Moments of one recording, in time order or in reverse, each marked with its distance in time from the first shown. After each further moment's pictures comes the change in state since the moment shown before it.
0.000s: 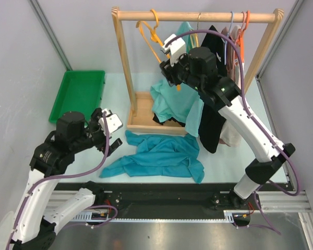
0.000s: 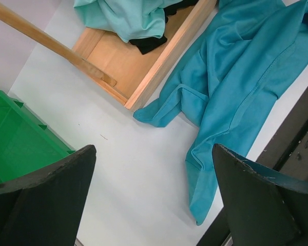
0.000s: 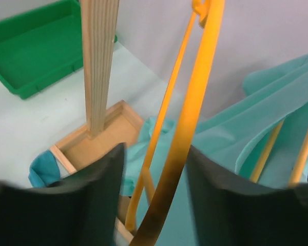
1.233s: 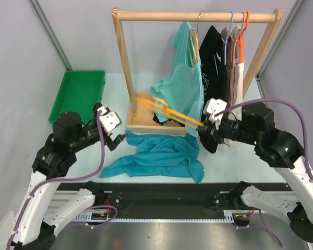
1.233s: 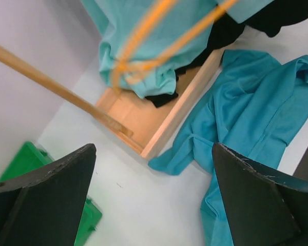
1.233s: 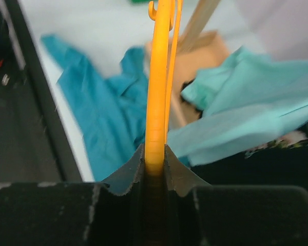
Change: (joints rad) left arm 0.000 -0.041 -0.061 0.238 0.079 -0.025; right arm -0.041 -0.708 -0.608 -0.259 -0.402 -0.090
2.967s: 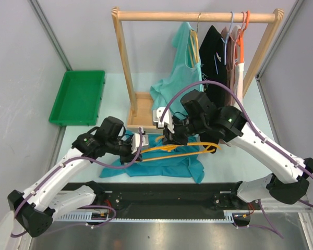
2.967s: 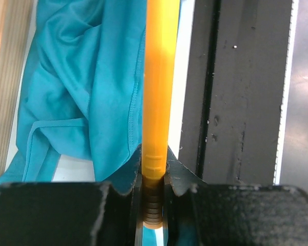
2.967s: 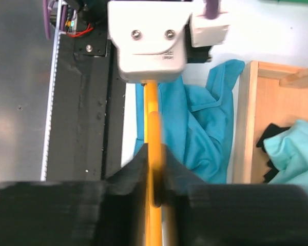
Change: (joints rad) left arm -0.172 0.203 -0.278 -0.079 0.288 0.070; right arm 0.267 0.449 0.251 -0.146 -0.176 -0.113
